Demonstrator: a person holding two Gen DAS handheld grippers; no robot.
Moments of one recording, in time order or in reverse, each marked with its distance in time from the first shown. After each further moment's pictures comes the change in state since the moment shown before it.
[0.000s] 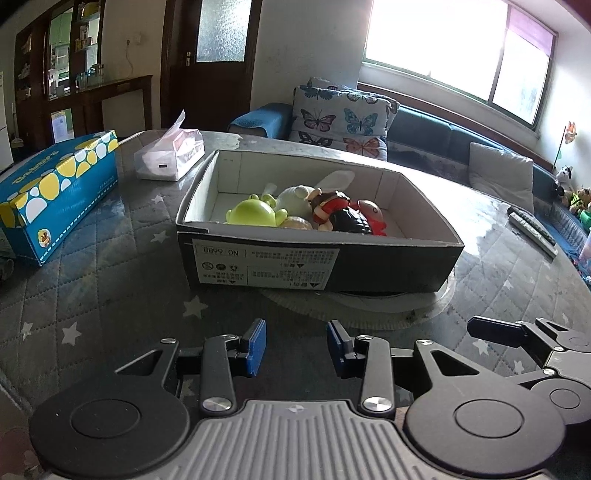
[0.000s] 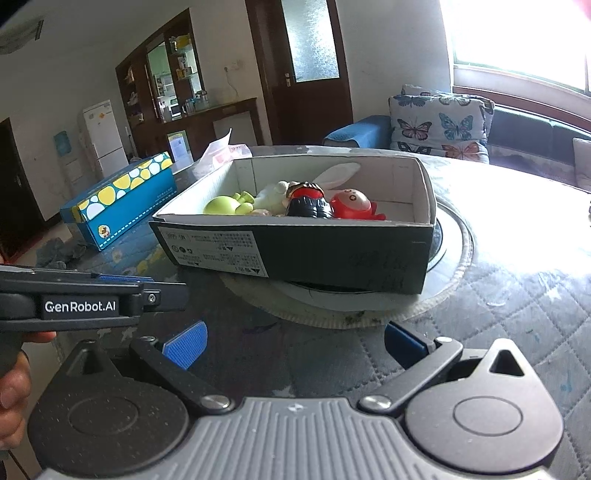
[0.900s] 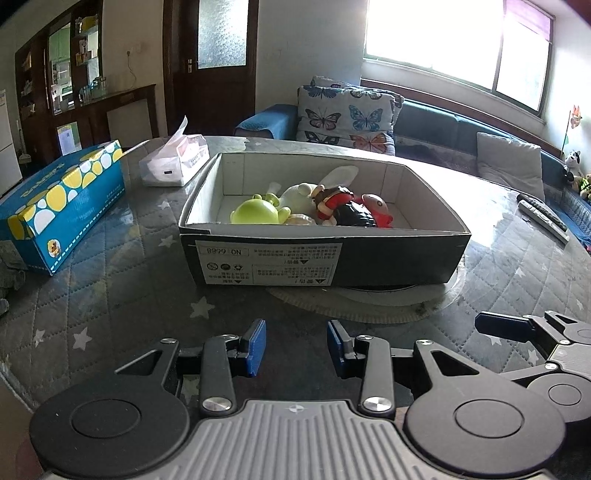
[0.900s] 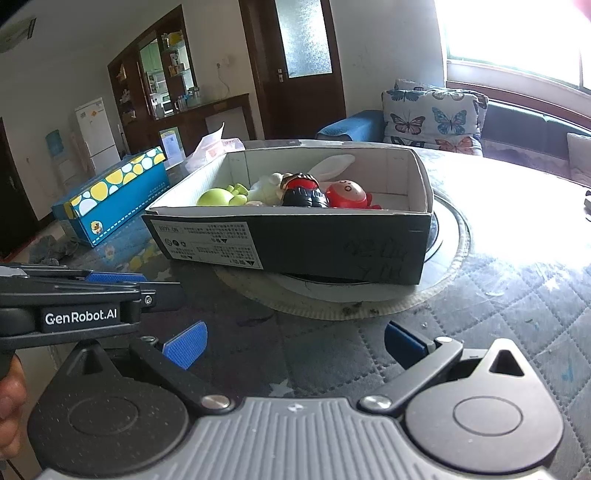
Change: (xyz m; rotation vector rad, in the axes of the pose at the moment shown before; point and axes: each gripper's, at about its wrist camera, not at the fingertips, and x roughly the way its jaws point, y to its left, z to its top) left arm 0.000 -0.008 -0.002 0.048 -0.004 0.046; right arm 0.004 0.004 -0.003 0.009 0.014 -0.023
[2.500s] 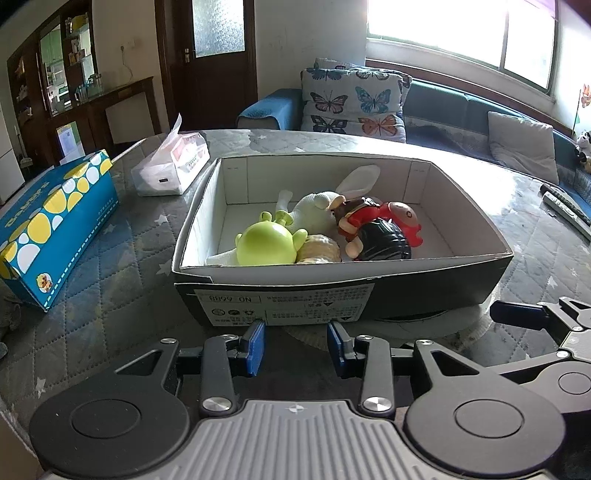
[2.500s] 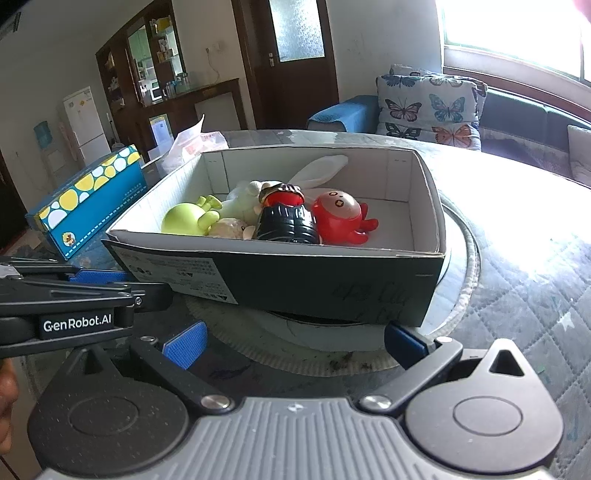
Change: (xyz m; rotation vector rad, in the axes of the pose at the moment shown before) left arm 0.045 0.007 0.043 0.043 0.067 0.044; right arm 0.046 -0.014 0.041 0.010 0.065 -0.025
